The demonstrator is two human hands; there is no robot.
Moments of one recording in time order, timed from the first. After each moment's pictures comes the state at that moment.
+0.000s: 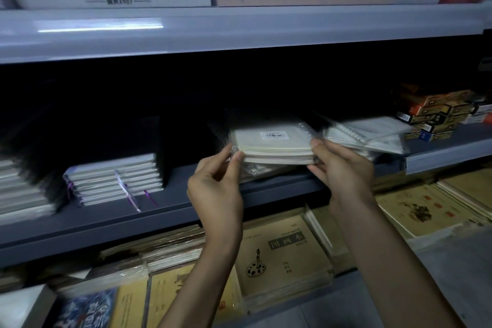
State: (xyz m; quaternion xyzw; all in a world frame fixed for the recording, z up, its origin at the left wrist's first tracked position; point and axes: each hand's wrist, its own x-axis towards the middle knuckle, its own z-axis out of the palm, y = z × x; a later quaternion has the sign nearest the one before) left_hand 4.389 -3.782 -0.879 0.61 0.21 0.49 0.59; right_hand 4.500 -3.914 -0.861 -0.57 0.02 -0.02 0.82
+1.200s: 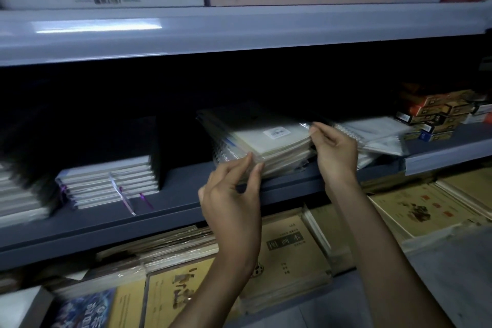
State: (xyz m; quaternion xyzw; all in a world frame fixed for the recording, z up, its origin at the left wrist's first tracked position) left_hand 4.399 -3.803 -0.898 0.73 0.20 0.52 0.41; right_hand 4.552 -3.905 -0.867 -0.70 -0.08 -0.09 0.70
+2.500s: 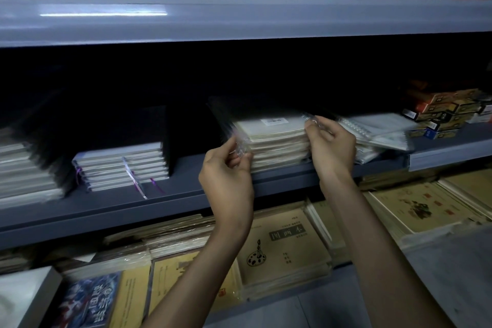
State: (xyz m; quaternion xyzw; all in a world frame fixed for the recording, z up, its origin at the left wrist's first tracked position) left_hand 4.401 -3.776 -0.888 0.67 0.25 0.48 0.51; right_hand 4.530 -3.888 -0.865 -0.69 -0.07 -0.08 0.72
